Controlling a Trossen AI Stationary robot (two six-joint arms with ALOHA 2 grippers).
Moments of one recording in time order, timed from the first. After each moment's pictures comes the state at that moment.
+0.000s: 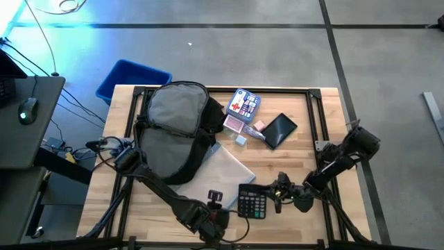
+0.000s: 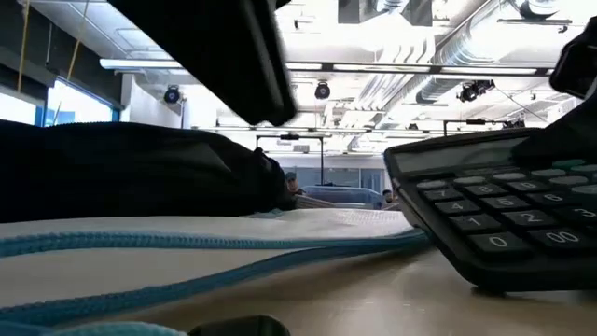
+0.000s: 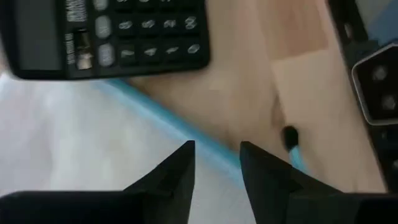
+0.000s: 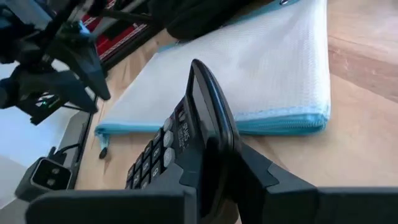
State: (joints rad) left arm -0.64 2.20 1.78 -0.76 -0.40 -0.33; right arm 0.87 1.74 0.38 0.77 0.88 1.03
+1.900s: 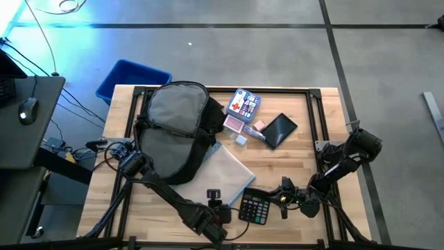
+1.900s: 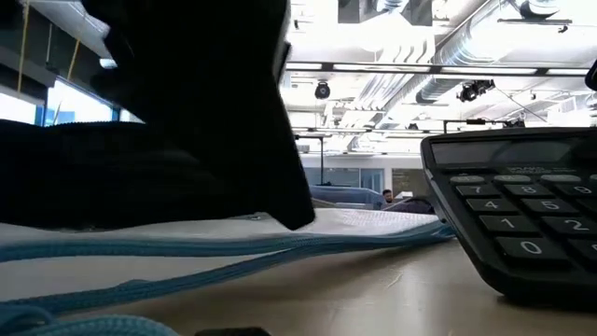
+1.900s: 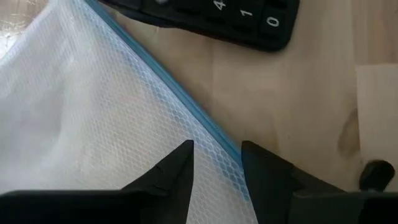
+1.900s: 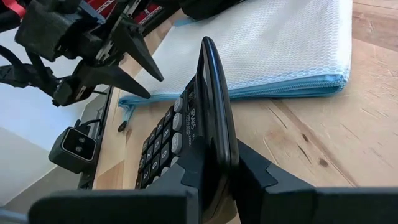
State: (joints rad) left arm -0.64 2.30 1.80 -0.78 -0.54 -0.53; right arm 0.96 1.74 0.38 0.76 0.89 1.10
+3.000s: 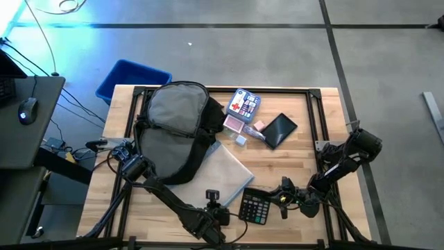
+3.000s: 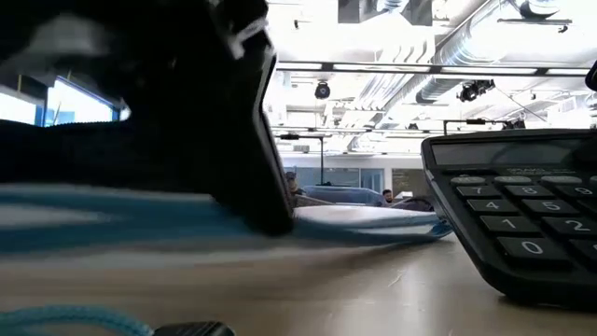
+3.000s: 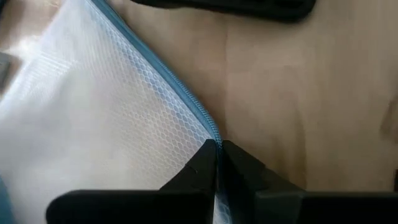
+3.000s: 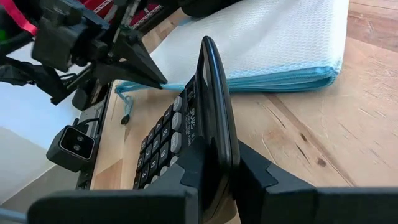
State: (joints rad) left arm -0.67 2.34 1.85 -0.89 -0.64 -0.52; right arm 0.96 1.74 0.38 0.75 0.88 1.10
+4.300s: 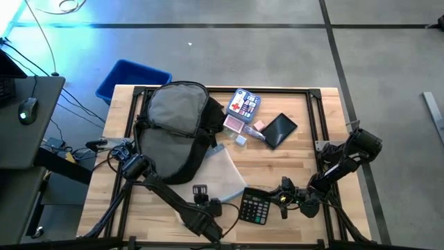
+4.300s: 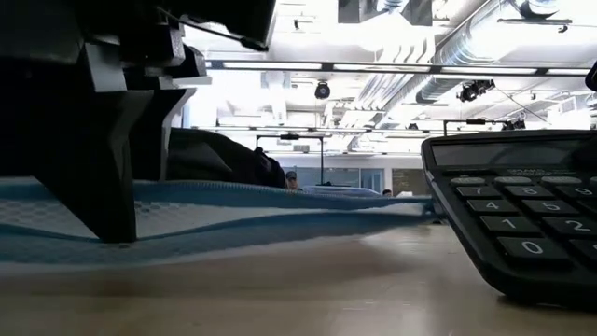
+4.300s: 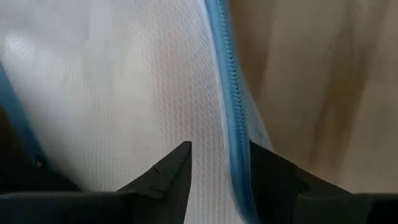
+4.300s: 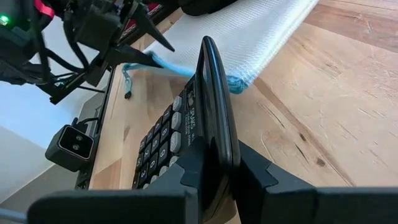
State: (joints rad) left arm -0.65 2.34 1.90 -1.28 -0.38 -0.73; right arm 0.96 1.74 0.38 0.75 0.88 1.10
